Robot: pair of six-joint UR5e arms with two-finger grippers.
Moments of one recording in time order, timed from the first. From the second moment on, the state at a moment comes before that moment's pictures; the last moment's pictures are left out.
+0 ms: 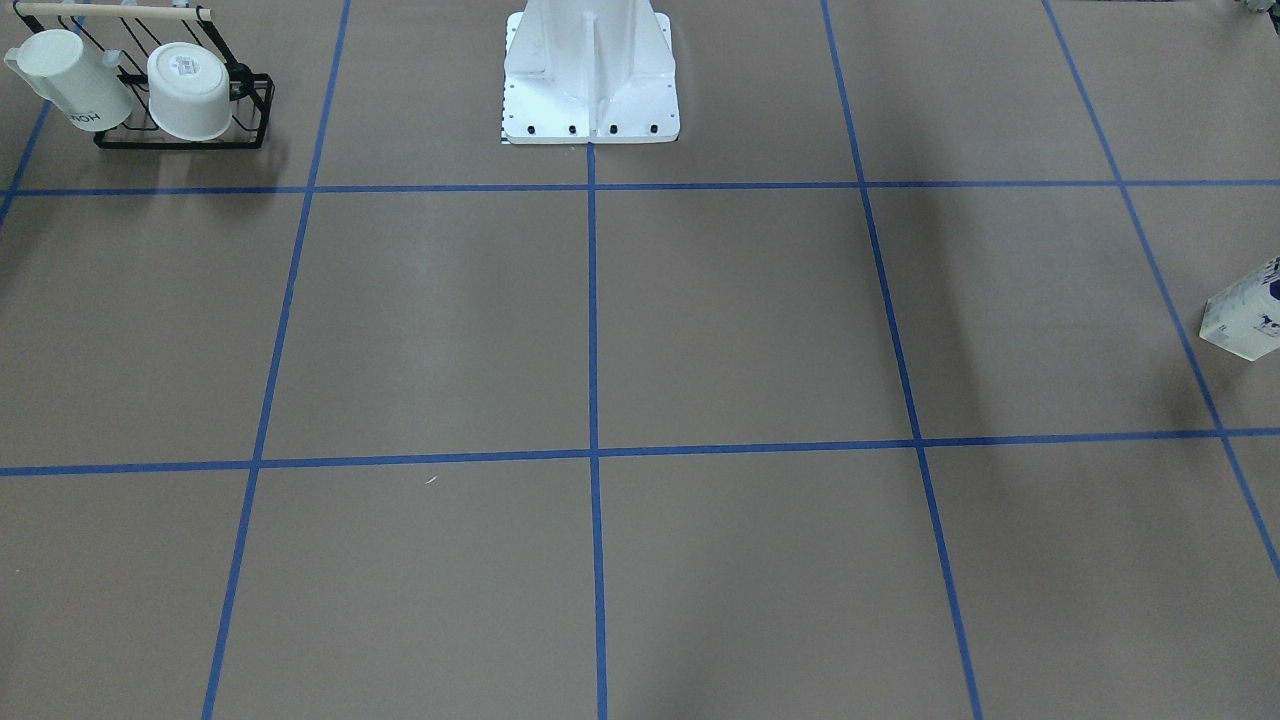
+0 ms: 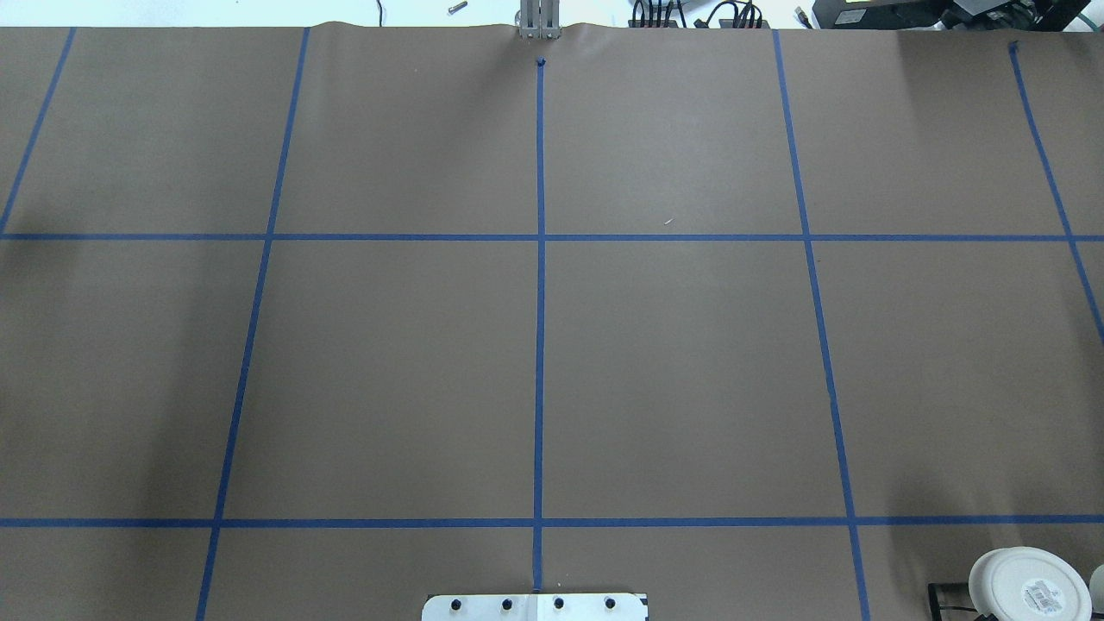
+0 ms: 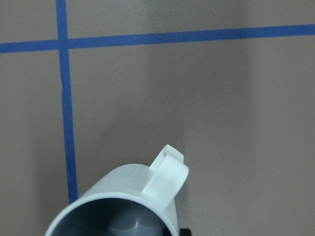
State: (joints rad) left arm -1.64 -1.49 -1.67 -1.77 -2.40 -0.05; right arm 1.56 -1.62 1.31 -1.27 2.40 0.05
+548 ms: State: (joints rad) left arm -1.64 -1.49 -1.67 -1.77 -2.40 -0.05; right arm 1.61 -1.40 1.34 -1.44 2.49 0.12
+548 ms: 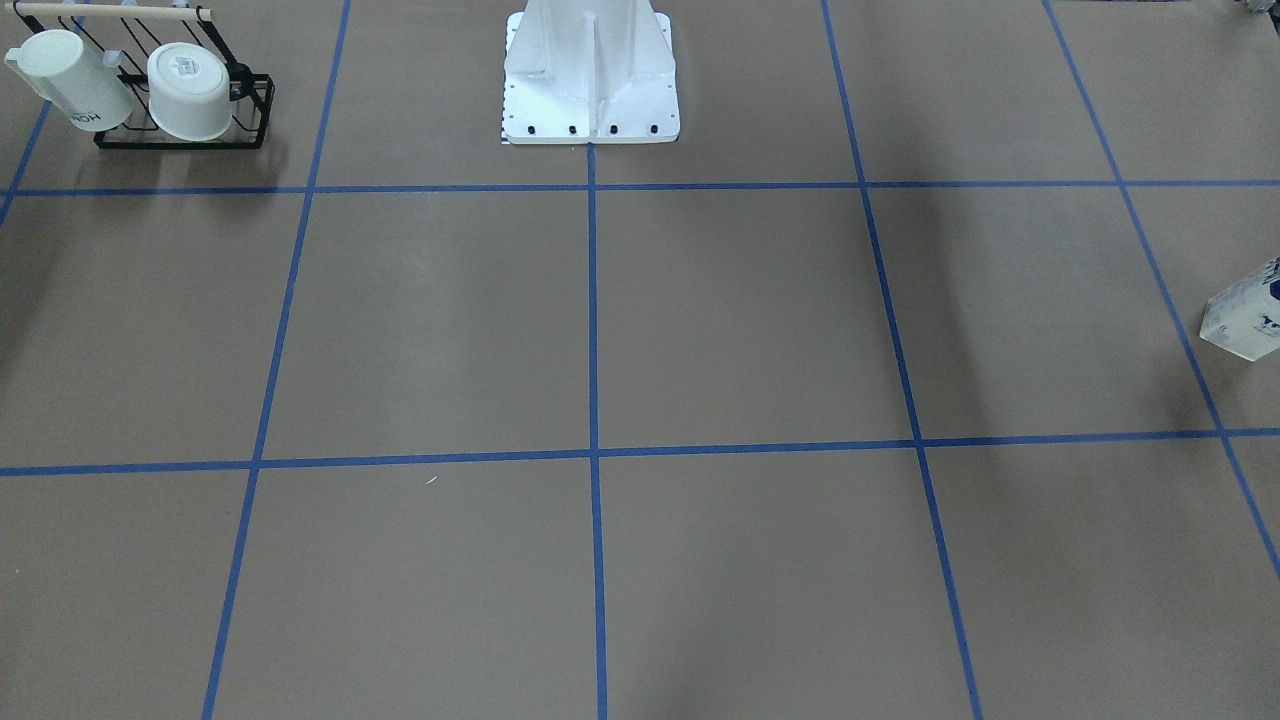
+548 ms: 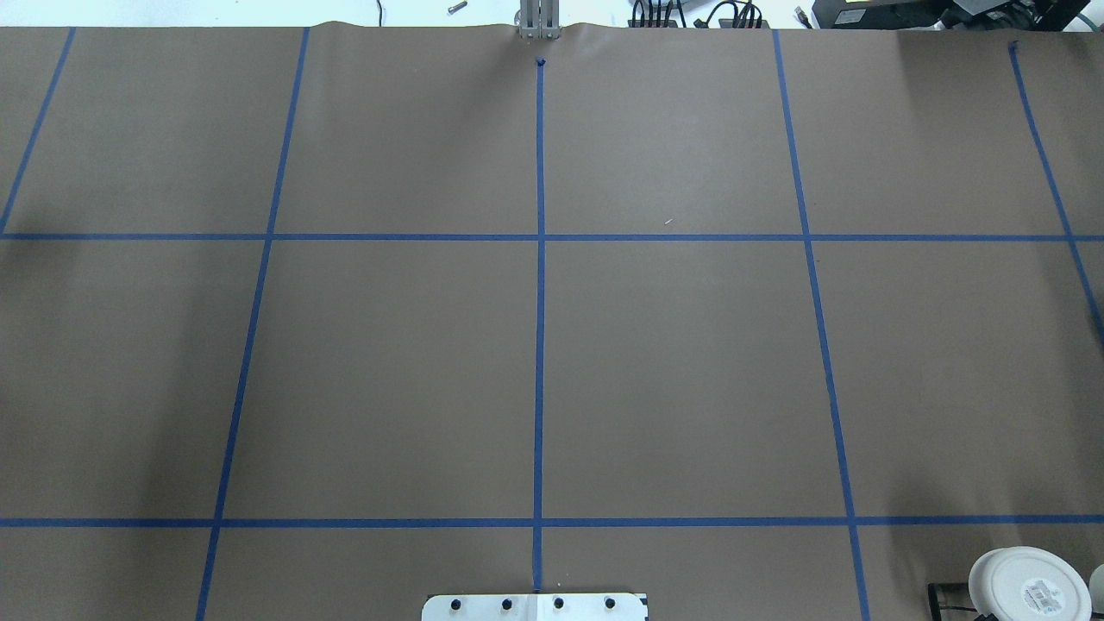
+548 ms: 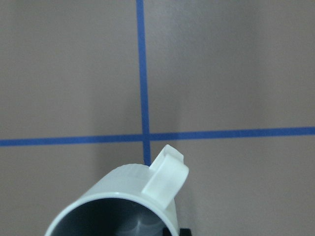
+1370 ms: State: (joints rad) left arm -1.64 -1.49 -1.66 -1.76 -2.40 -0.05; right arm 1.17 -0.94 1.48 -1.55 2.41 0.93
